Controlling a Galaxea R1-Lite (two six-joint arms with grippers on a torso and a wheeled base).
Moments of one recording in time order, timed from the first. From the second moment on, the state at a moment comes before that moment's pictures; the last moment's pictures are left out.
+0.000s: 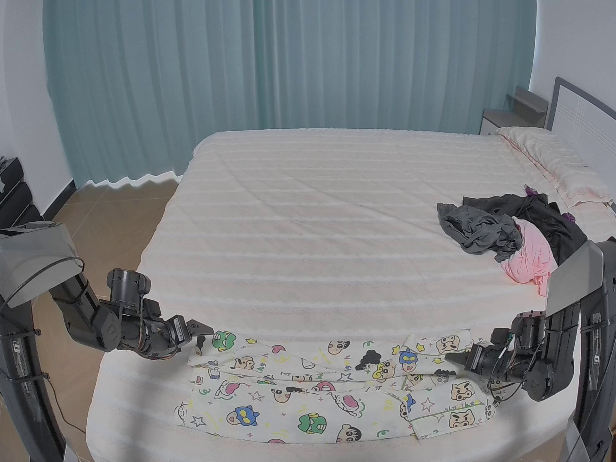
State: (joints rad) left arm -0.03 2.21 -0.70 -0.59 -0.37 -0.48; right arm 0.03 2.49 -0.25 -1.55 0.46 0.50
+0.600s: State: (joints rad) left arm -0.03 2.21 -0.67 -0.60 -0.37 -0.41; right arm -0.05 2.41 -0.16 -1.55 0.51 0.49
